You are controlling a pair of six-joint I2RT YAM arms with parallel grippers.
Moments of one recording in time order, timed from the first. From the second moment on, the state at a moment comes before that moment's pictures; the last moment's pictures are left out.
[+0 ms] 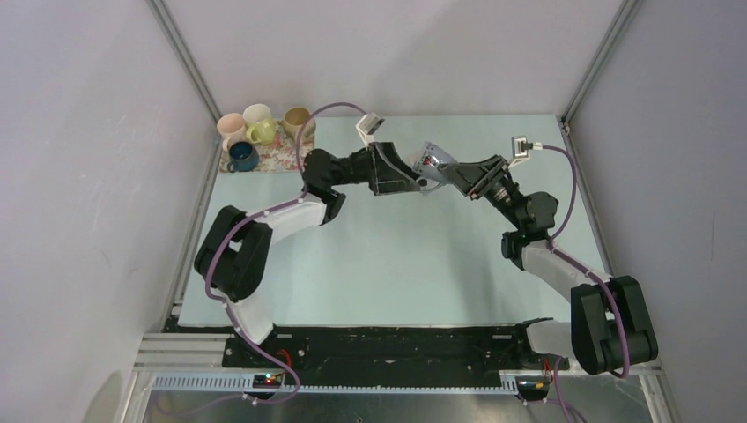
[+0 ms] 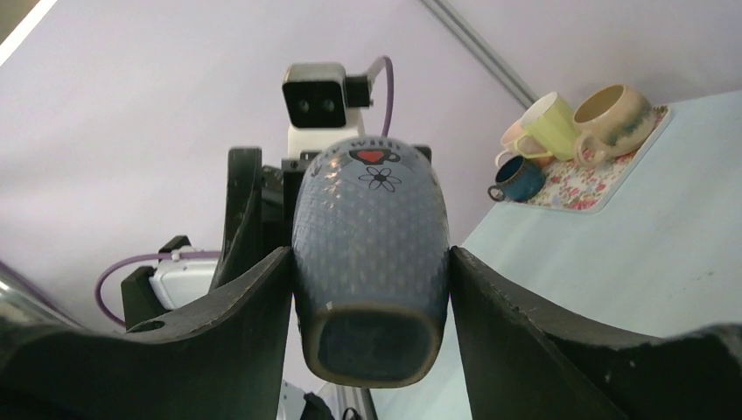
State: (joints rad) left arm -0.56 1.76 1.09 1.21 1.06 -1.33; right arm 0.22 1.27 0.56 1.21 -0.59 1.20
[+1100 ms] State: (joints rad) left arm -0.56 1.73 1.05 1.06 1.02 -1.22; right arm 0.23 1.26 0.56 1.20 -0.67 1.17
